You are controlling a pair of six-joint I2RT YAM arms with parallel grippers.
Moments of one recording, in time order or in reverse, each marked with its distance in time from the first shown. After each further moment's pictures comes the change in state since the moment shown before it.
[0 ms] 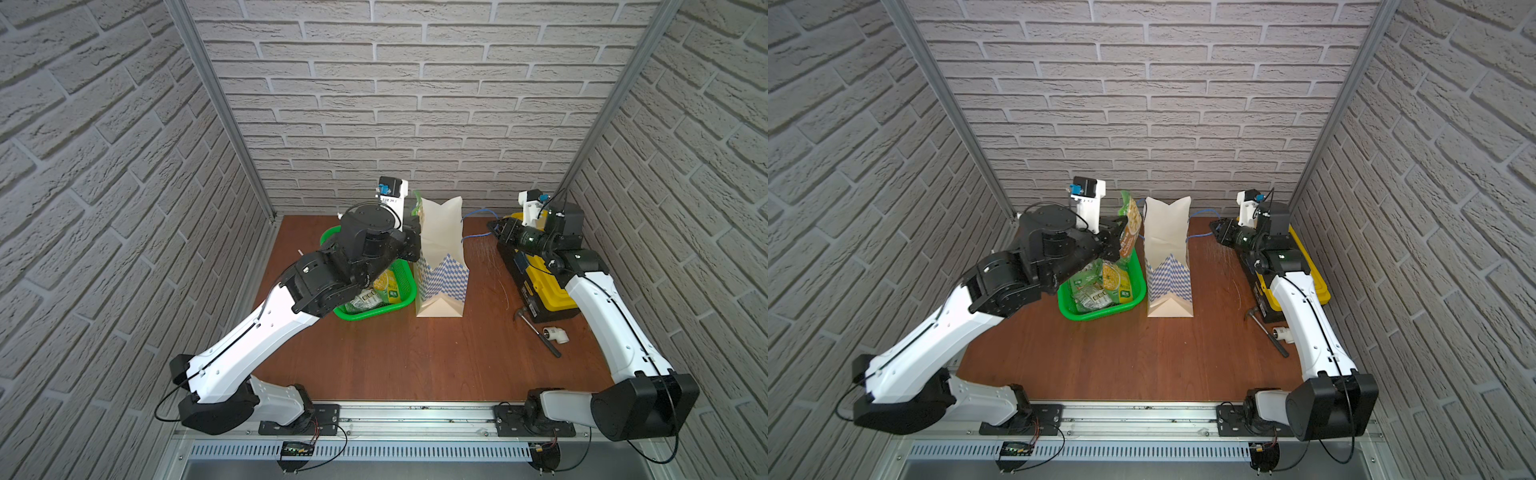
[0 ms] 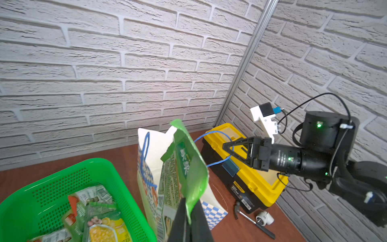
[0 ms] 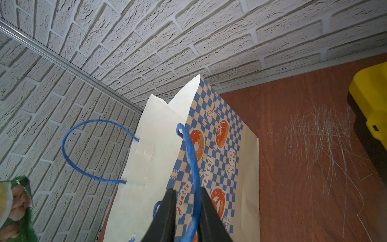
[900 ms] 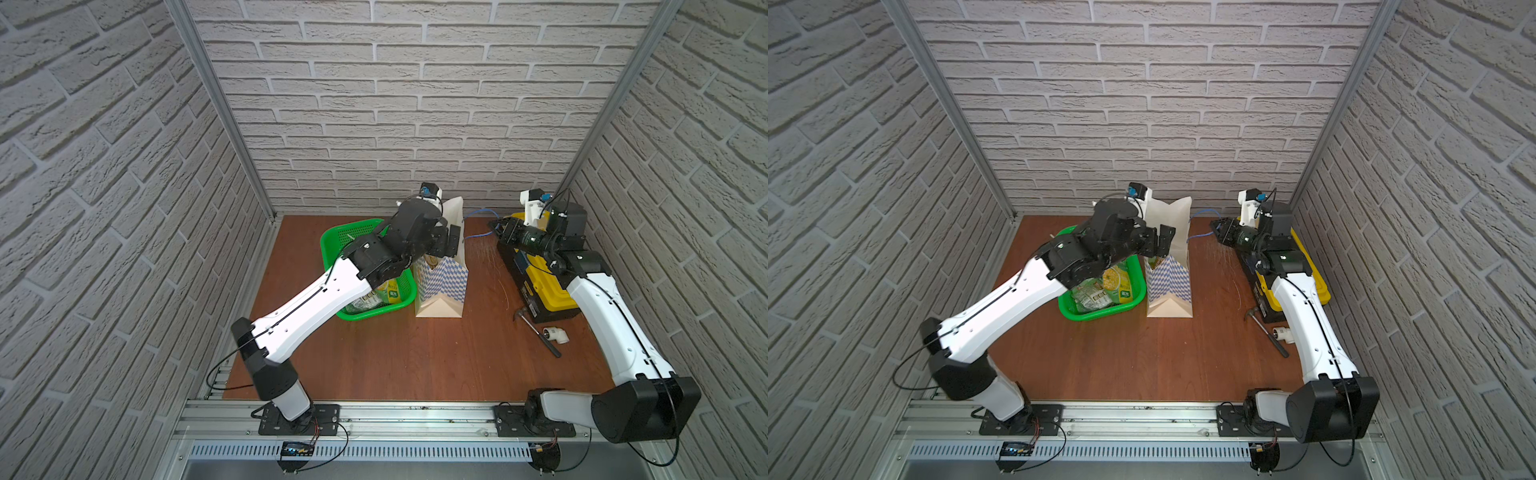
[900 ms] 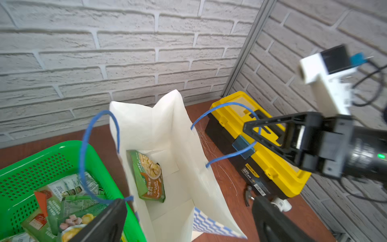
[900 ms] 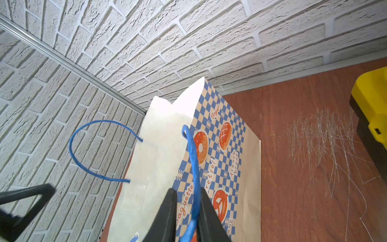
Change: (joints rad) left arm 0.048 0.178 0.011 -0.015 0.076 -0.019; right arm -0.012 -0.010 0.000 0.006 -0.014 0.003
